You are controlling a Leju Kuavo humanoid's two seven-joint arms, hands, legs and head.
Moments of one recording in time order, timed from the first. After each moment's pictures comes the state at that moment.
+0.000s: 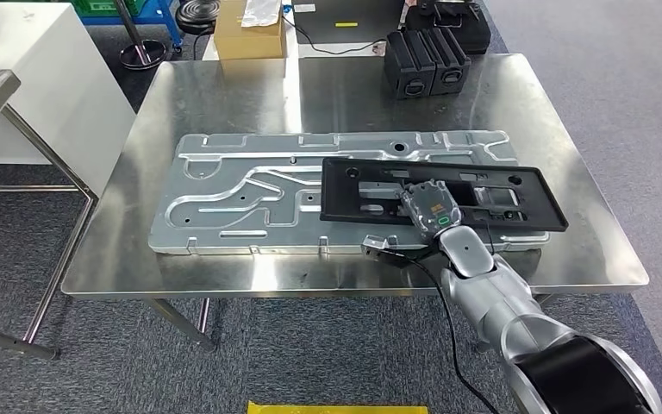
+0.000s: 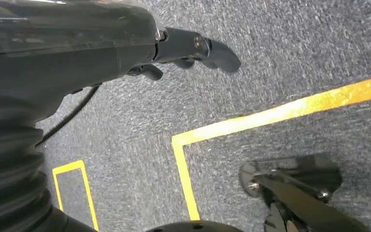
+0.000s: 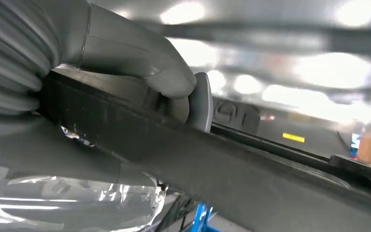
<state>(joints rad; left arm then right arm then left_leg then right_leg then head) -0.10 -0.12 1.12 -0.20 -1.33 0.10 -0.08 -0.92 0.03 0.49 -0.28 1.37 -0.67 -0.05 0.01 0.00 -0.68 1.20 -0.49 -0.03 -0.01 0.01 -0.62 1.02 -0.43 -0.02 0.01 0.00</state>
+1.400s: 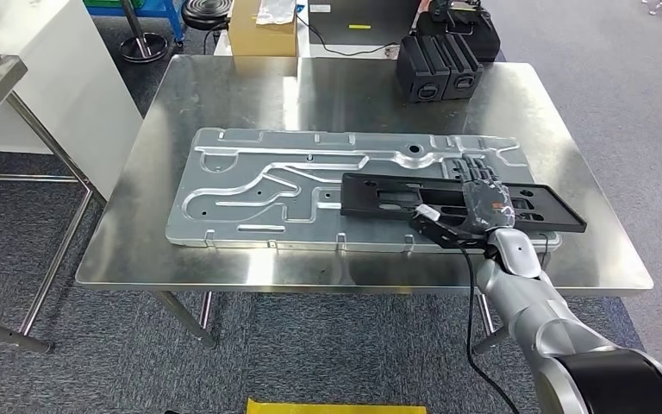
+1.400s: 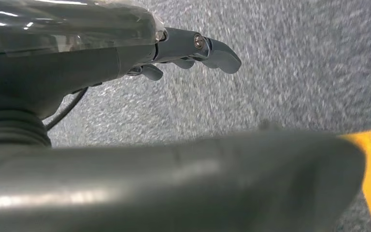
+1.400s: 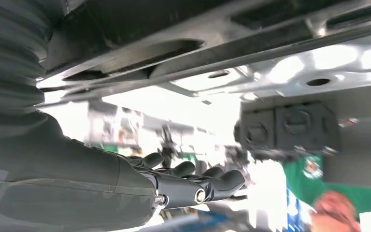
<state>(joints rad) -0.09 -0.07 1.12 -0.20 -1.31 0.17 -0.21 -0.91 -0.08 0.20 -0.30 1.15 -0.60 -0.14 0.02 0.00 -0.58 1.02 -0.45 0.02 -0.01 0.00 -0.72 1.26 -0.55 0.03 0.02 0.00</state>
